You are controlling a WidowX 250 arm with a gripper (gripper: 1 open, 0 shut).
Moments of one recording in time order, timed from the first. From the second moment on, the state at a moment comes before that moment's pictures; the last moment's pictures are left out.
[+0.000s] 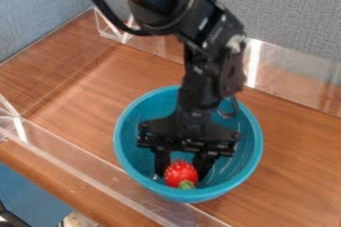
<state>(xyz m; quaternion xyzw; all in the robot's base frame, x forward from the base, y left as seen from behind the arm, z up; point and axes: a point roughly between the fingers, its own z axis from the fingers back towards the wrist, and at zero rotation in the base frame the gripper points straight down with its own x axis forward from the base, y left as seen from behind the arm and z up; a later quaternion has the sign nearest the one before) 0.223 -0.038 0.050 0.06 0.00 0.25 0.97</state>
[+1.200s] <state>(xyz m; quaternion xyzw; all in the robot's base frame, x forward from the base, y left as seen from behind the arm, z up) 0.243 0.034 0.127 0.06 -0.03 0.40 0.91</state>
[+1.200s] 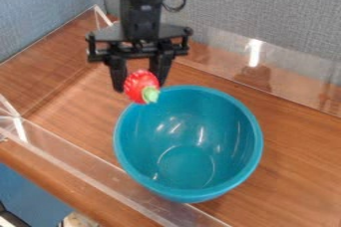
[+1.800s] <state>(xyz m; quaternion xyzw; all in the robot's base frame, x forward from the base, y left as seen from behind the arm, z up) 0.259 0.031 0.105 0.08 -0.06 0.42 0.90</state>
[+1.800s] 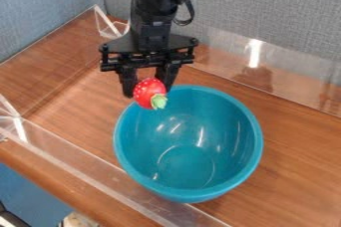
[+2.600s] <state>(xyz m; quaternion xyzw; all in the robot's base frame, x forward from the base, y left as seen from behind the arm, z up) 0.265 0.048 0.108 0.10 -0.07 0.46 0.88</state>
